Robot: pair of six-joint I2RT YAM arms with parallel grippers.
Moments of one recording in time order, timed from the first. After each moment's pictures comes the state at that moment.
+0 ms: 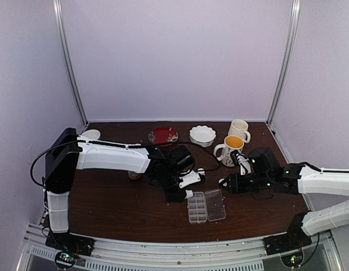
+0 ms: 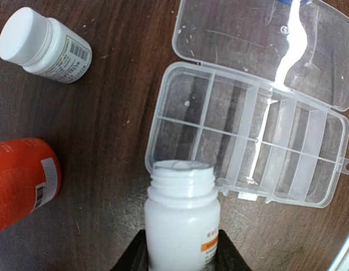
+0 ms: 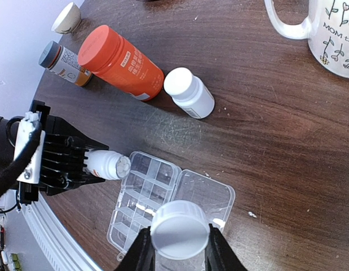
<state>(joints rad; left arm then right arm) -1.09 2.03 1.50 -0.68 0.05 0.23 0.76 1.10 0.56 -0.18 -0.12 0.60</state>
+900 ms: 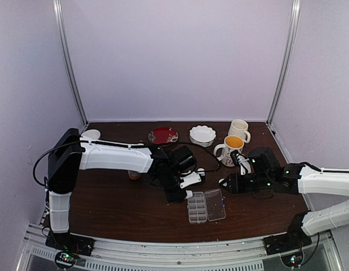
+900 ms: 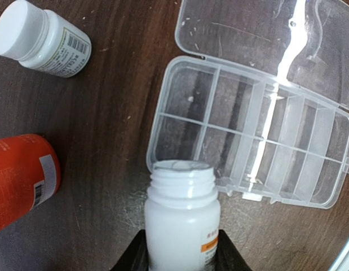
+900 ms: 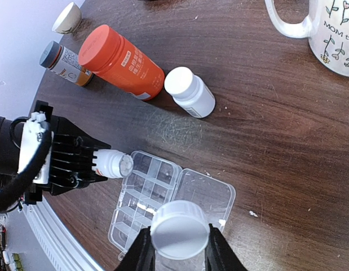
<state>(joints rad) -1.09 2.06 1.54 -0.72 0.03 0.23 0.76 1.10 0.56 -0.18 -0.12 0.61</state>
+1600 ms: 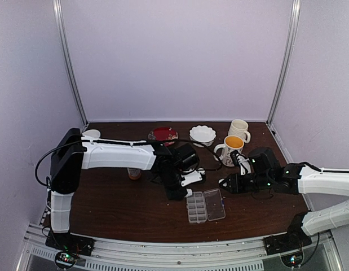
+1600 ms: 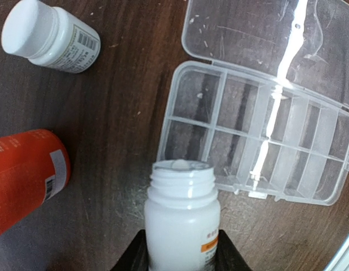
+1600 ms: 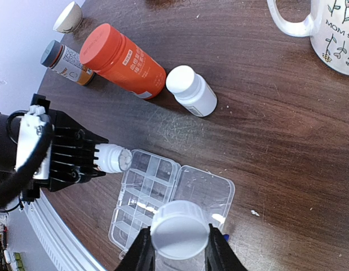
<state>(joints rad) -1.10 2.09 1.61 -0.81 -0.01 0.23 0.76 1.10 0.56 -0.18 -0.13 0.61</state>
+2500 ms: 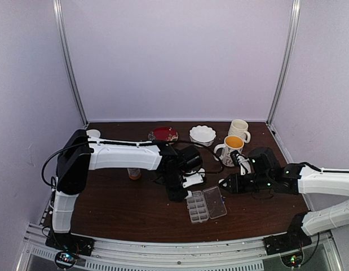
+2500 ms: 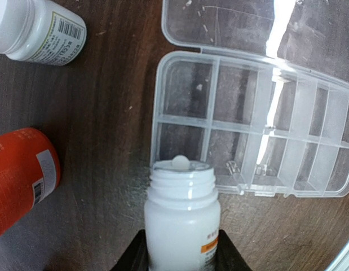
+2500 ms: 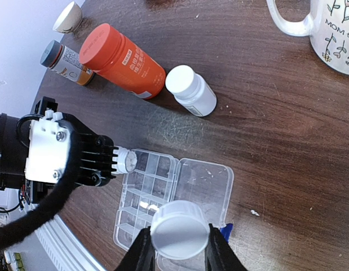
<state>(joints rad) -1.10 2.15 1.70 -0.90 -0.03 0.23 0.76 1.10 0.56 -0.18 -0.13 0.61</state>
